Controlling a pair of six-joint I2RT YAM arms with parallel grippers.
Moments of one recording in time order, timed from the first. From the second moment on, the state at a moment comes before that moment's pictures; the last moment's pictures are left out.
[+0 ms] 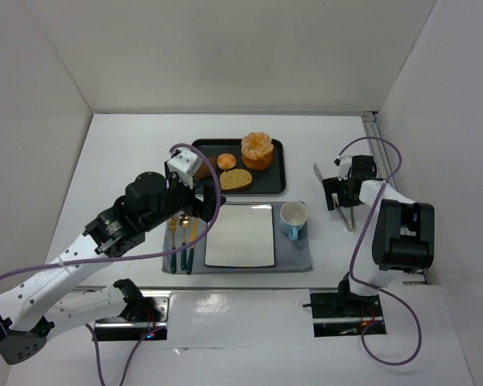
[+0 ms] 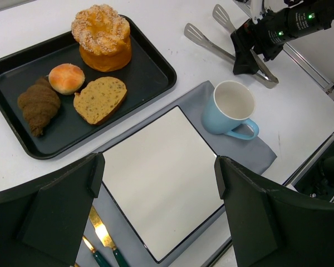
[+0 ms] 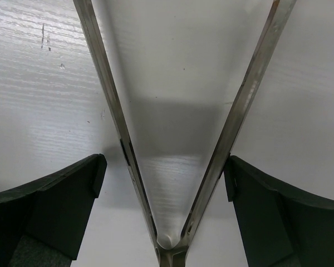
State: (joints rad) left arm -0.78 0.91 1.00 -0.38 -0.08 -0.22; right arm -0.14 1.57 0.84 -0.30 -0.08 -0.29
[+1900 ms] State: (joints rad) left arm -0.78 0.90 0.97 -0.36 -0.27 -0.19; right arm 0.05 1.29 1.27 -0.55 -0.60 -0.31
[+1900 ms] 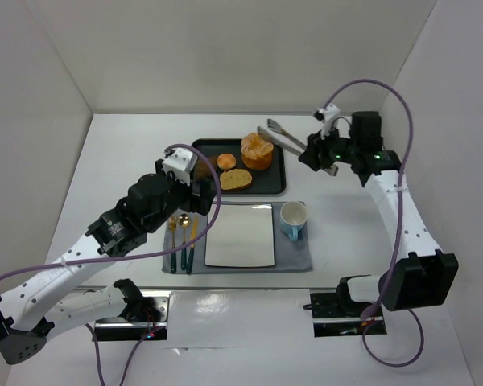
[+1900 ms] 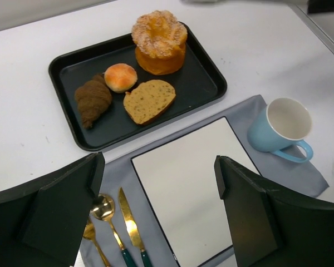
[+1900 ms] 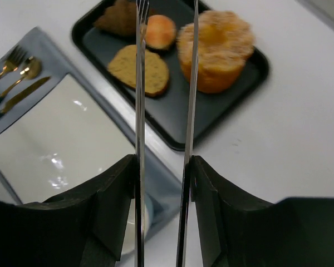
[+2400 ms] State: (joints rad) left arm -0.78 0.77 0.91 -0.32 -0.55 -0.18; right arm 0.49 1.54 1.31 -0.50 -0.32 -0.49
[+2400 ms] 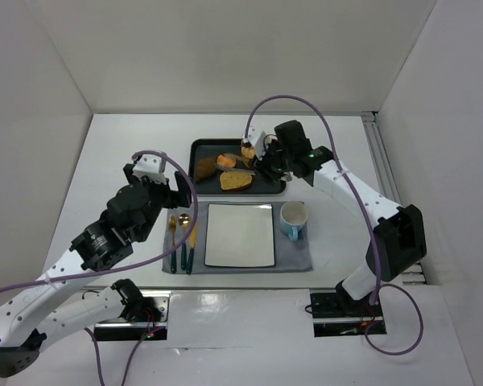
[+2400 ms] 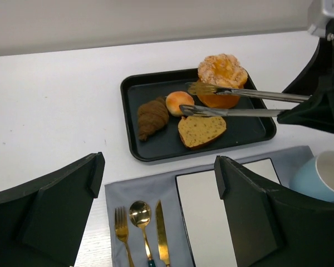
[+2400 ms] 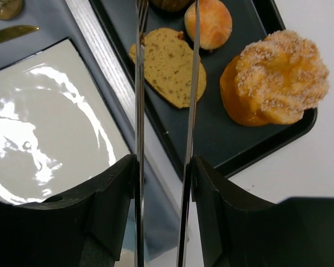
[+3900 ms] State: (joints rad) left arm -0.71 0.78 0.91 -0.31 -0.57 -0.16; right arm 0.71 1.77 1.47 -0.46 -0.02 -1.08
